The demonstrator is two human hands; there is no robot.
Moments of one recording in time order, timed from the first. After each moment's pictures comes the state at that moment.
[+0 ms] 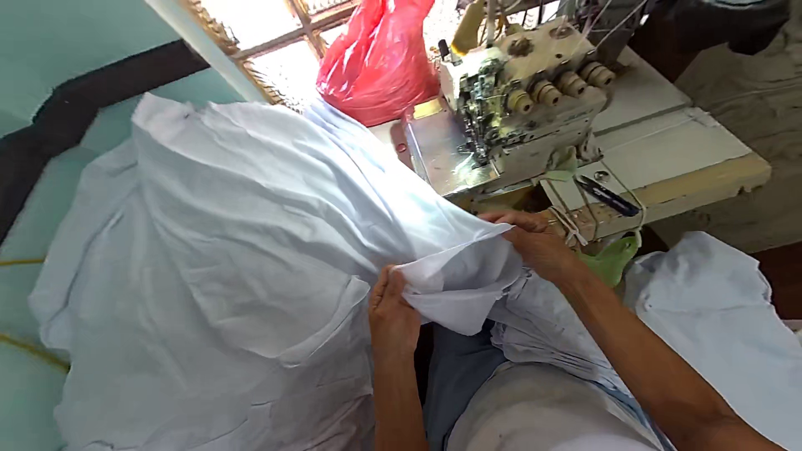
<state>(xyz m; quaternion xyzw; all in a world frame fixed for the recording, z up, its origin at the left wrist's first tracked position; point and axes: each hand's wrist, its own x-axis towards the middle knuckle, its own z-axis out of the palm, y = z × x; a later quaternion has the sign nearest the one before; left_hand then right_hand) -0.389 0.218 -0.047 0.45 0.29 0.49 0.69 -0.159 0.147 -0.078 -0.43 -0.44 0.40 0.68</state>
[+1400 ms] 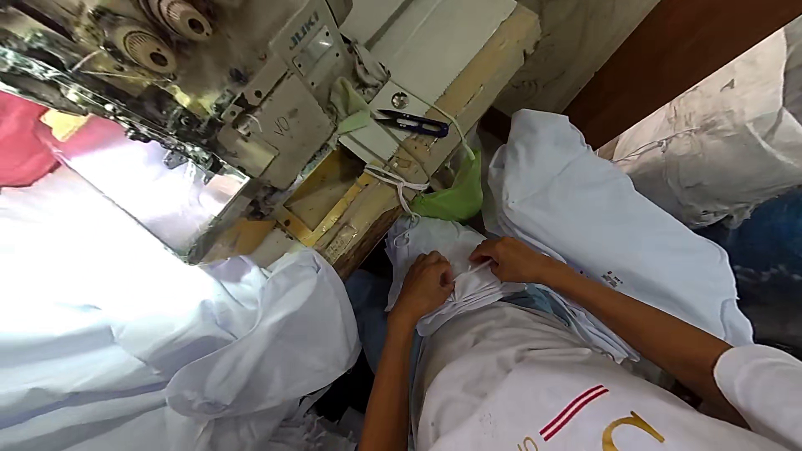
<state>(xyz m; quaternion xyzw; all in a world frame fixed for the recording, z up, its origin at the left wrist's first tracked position) -0.247 0.147 -0.156 0.87 0.03 -0.29 0.39 -0.139 -0.059 -0.167 -0.79 -0.39 0.41 0.22</state>
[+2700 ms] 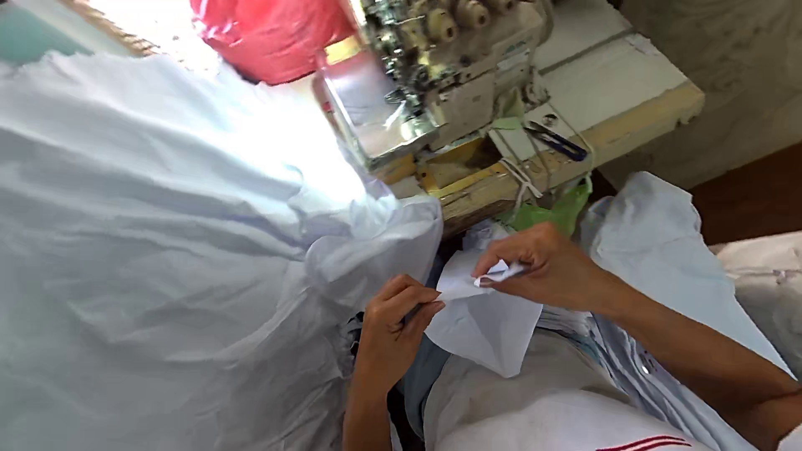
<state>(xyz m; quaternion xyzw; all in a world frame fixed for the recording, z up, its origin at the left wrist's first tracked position) -0.409 0.184 -0.056 0.82 0.16 0.27 0.48 -0.181 0.056 -0.032 -0.58 -0.62 0.25 0.47</state>
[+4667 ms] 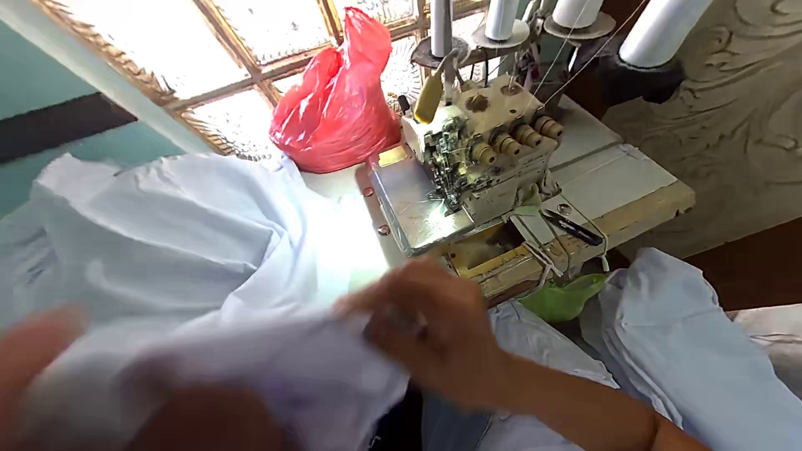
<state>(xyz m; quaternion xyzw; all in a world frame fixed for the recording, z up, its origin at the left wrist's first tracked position) -0.433 0.287 0.051 0.74 0.30 0.59 0.11 -0.268 0.194 0.051 -0.50 -0.55 0.01 0.67</state>
